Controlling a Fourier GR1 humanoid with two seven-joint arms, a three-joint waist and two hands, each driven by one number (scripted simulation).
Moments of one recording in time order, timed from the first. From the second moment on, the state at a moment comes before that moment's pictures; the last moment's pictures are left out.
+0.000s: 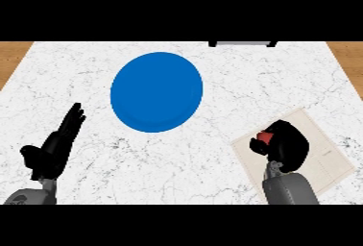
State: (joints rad) left arm -0.06 0.36 -0.08 -1.31 0.19 0.06 -0.16; right arm -0.18 -0.03 0.12 -1.38 1.27 -0.23 0.97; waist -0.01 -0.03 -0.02
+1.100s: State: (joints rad) left arm -0.06 0.33 -0.07 -1.32 0.16 0.05 -0.15; right arm -0.10 -0.05 0.83 -2.05 1.73 0.00 1.17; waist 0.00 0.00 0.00
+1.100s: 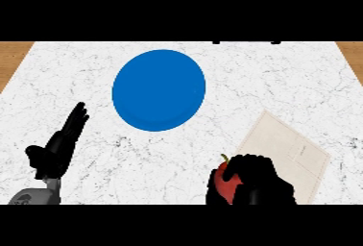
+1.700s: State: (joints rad) left arm -0.08 0.31 -0.08 -1.30 0.13 0.04 -0.16; right arm -0.51 -0.02 0.69 -1.84 1.46 0.06 1.19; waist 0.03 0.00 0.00
